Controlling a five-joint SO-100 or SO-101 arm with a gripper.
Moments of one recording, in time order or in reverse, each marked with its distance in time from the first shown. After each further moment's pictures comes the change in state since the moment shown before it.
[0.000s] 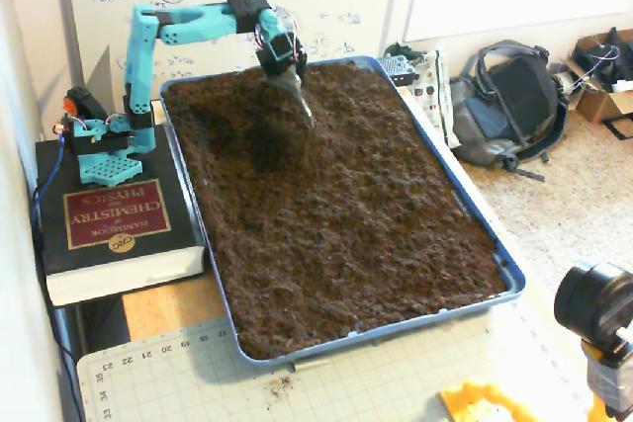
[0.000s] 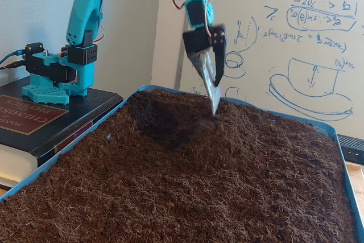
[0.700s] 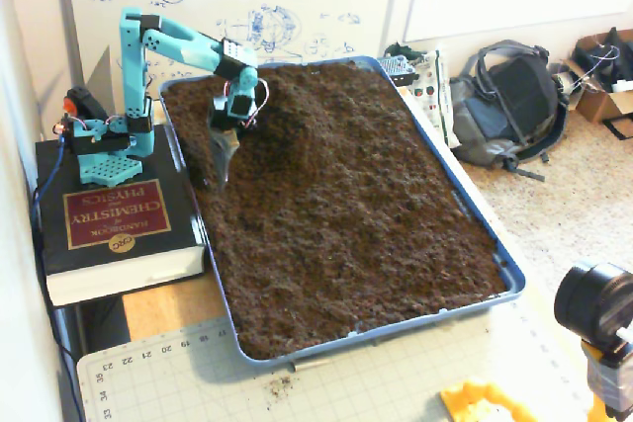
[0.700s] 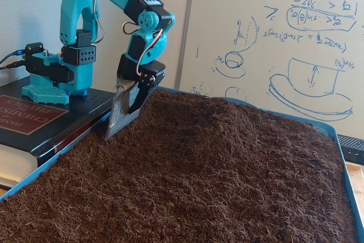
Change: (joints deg) arm 13.8 5.6 38.8 5.7 -5.2
